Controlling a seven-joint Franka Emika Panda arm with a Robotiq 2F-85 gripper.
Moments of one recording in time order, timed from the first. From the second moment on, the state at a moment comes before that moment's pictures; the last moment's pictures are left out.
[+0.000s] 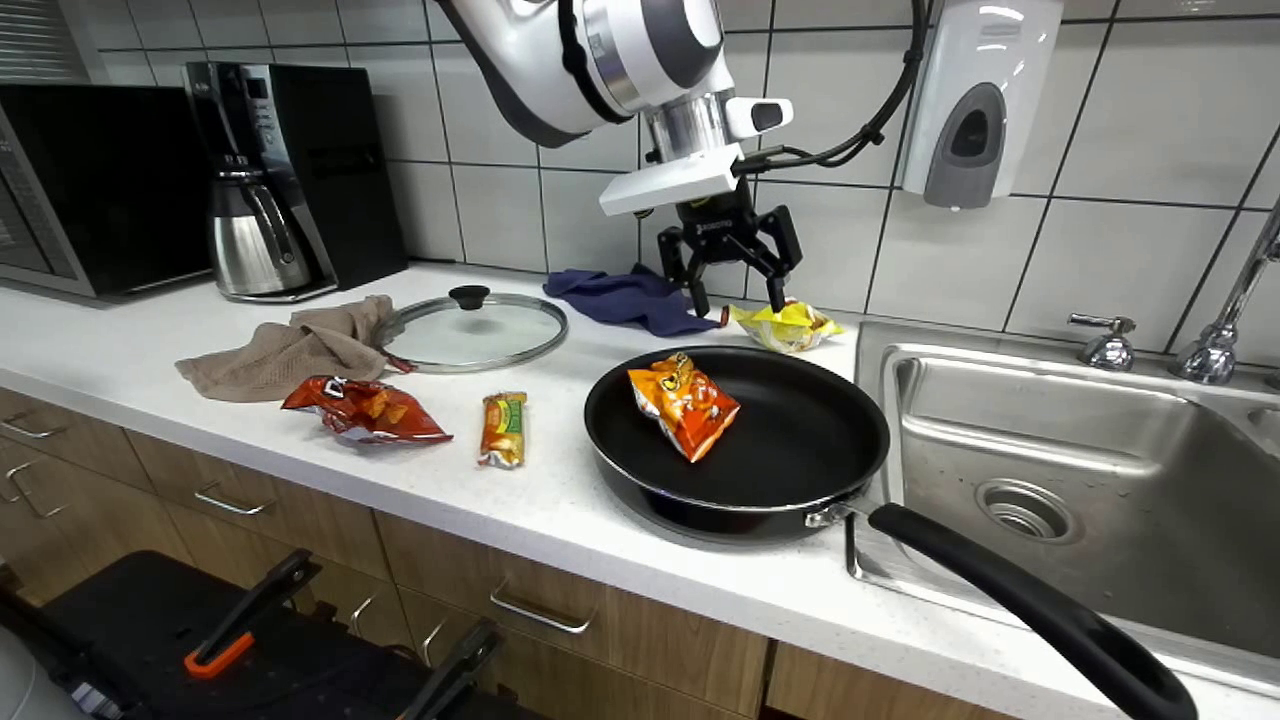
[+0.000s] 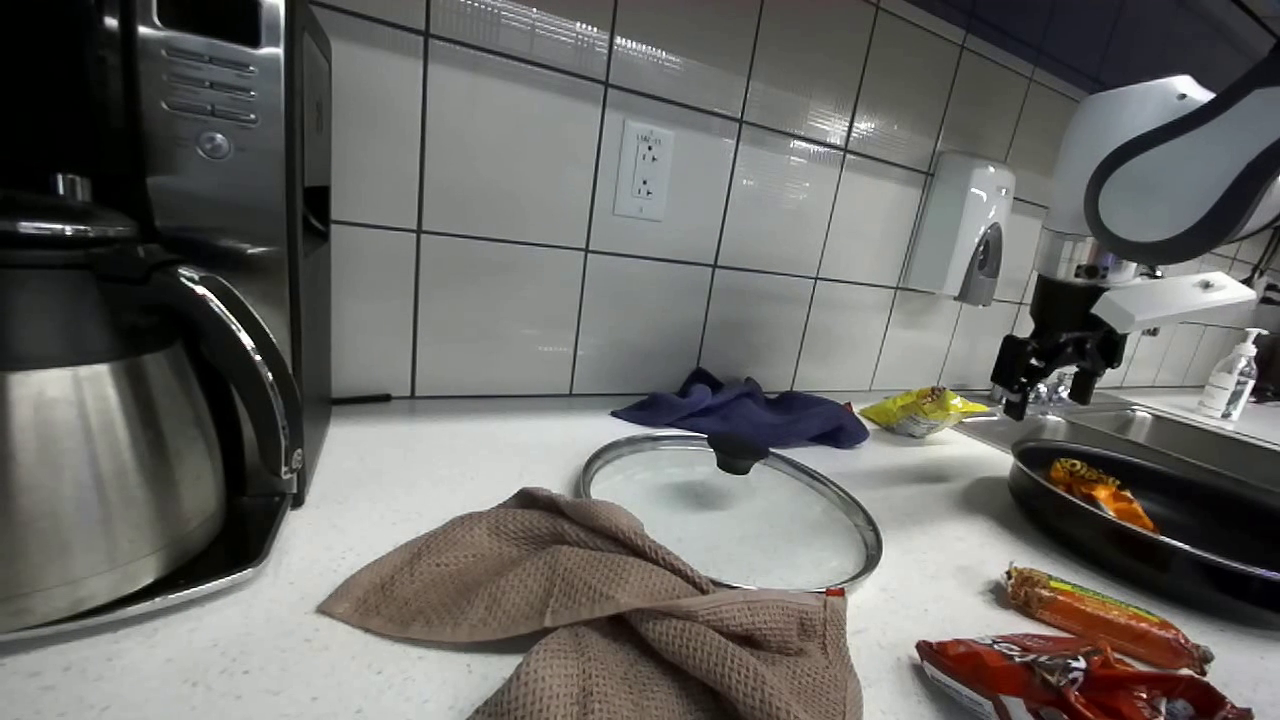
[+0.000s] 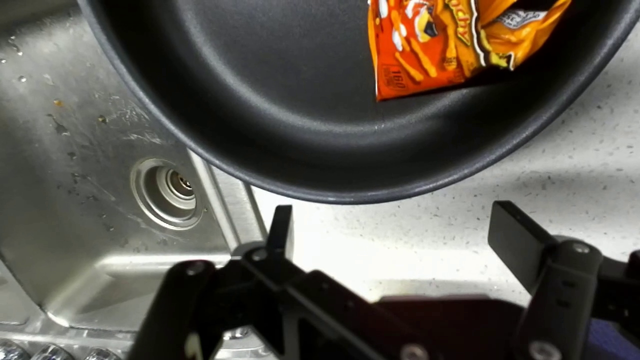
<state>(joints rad) -0.12 0.22 -0.22 -2.15 -0.39 2.51 0.13</state>
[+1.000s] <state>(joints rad) -0.12 0.31 -0.22 -2.07 -0.39 2.56 0.11</state>
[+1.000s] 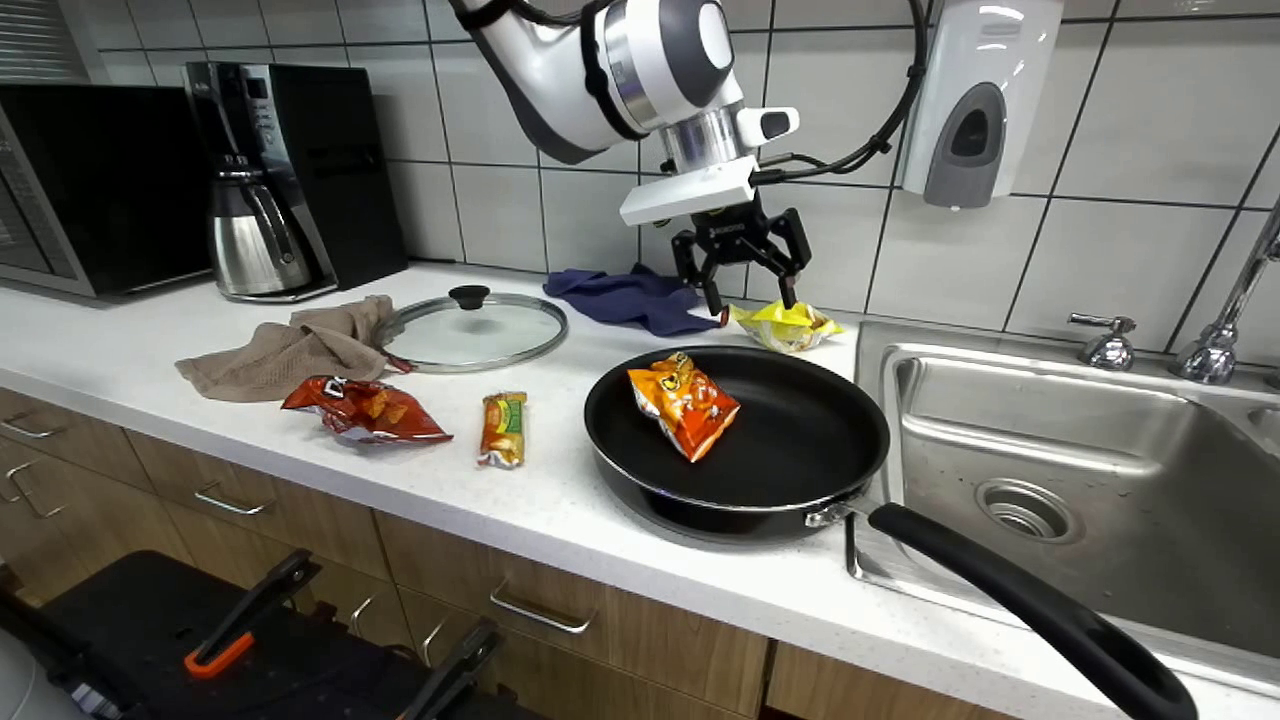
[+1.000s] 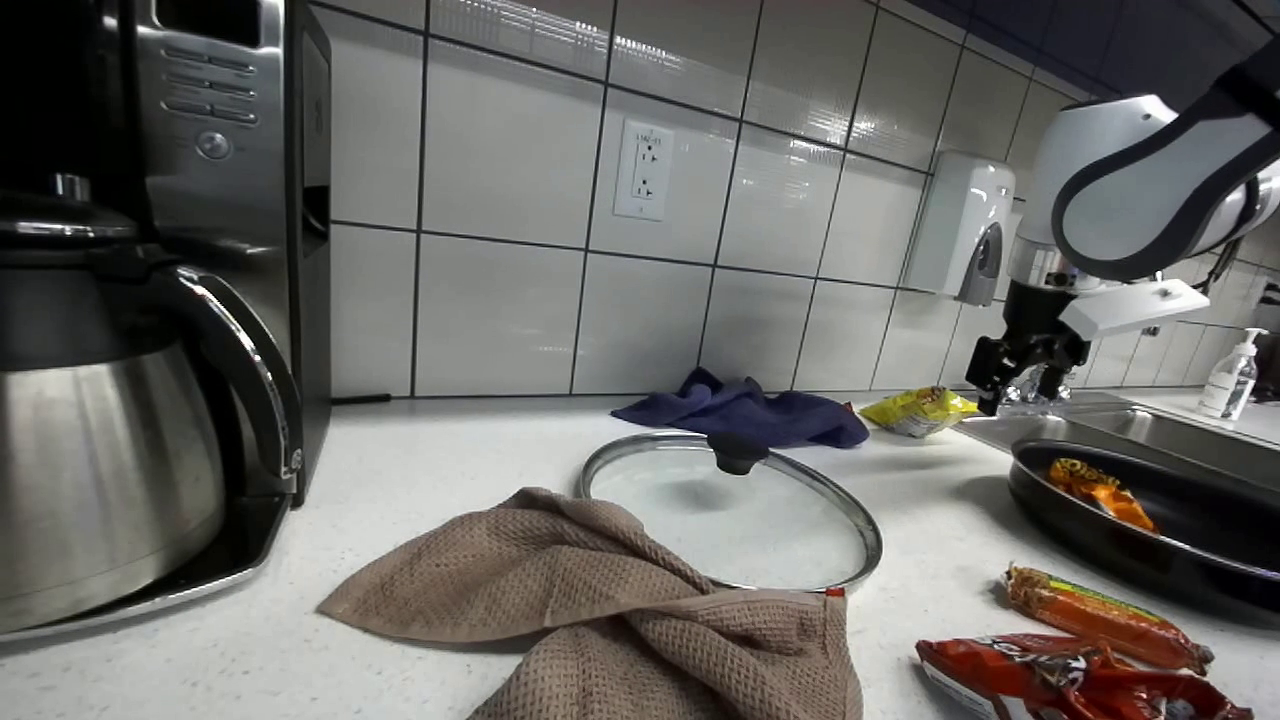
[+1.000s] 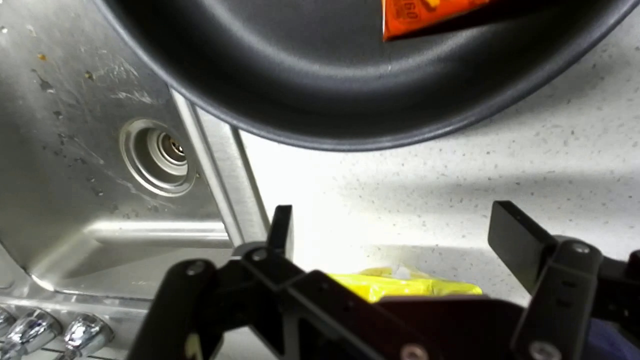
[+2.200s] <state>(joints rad) -0.10 0.54 -0.22 -1.84 -0.44 2.61 -0.12</state>
